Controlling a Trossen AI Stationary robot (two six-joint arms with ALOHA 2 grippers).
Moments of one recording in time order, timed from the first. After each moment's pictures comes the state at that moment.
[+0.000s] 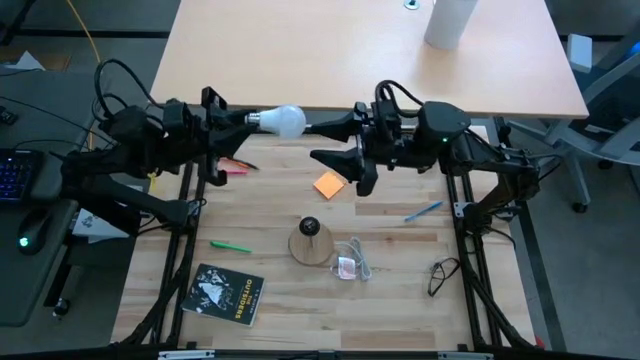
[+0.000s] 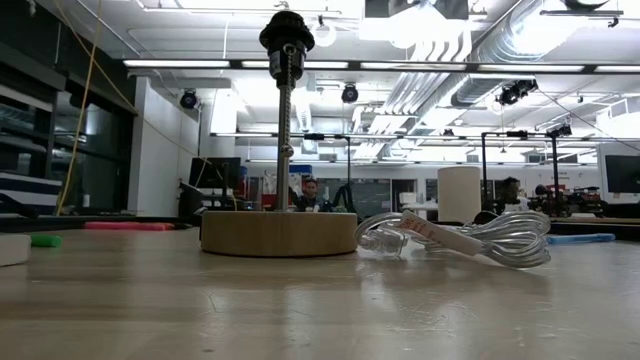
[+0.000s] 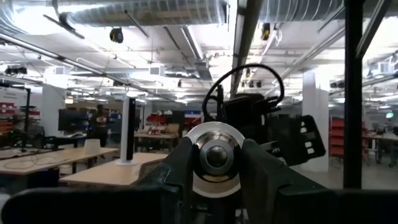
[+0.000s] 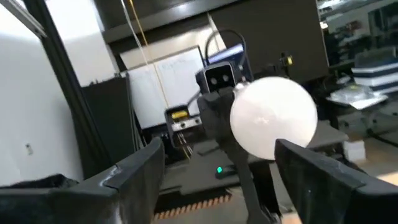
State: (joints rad) left arm -0.06 1.05 1.37 0.11 -0.23 0.06; right arm 0.10 1.62 2.01 -0.21 0.09 0.27
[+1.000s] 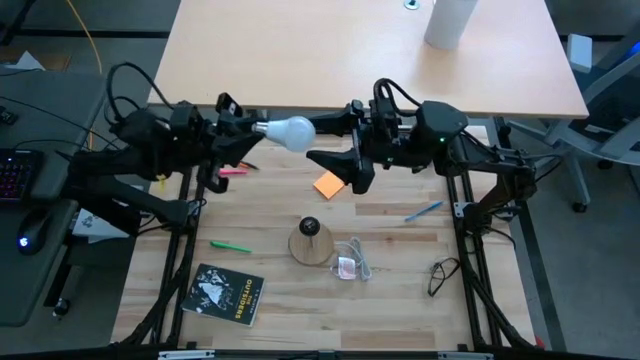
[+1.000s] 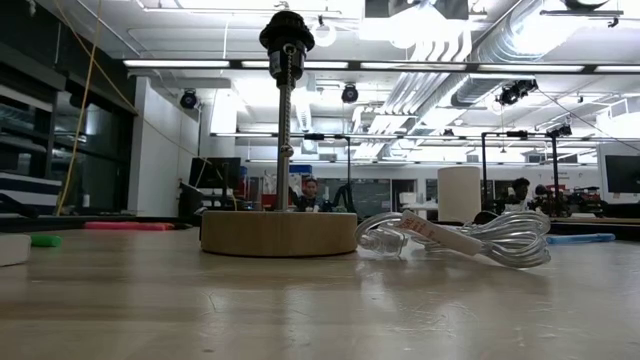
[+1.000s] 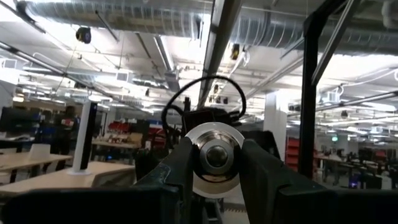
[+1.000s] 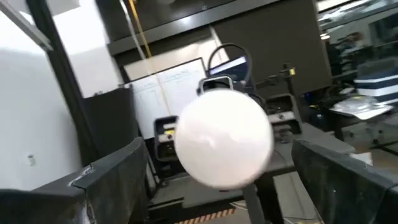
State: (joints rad) left arm -0.07 1.11 1.37 0.24 -0.11 -0.06; right arm 0.09 1.64 2.01 -0.13 0.08 0.27
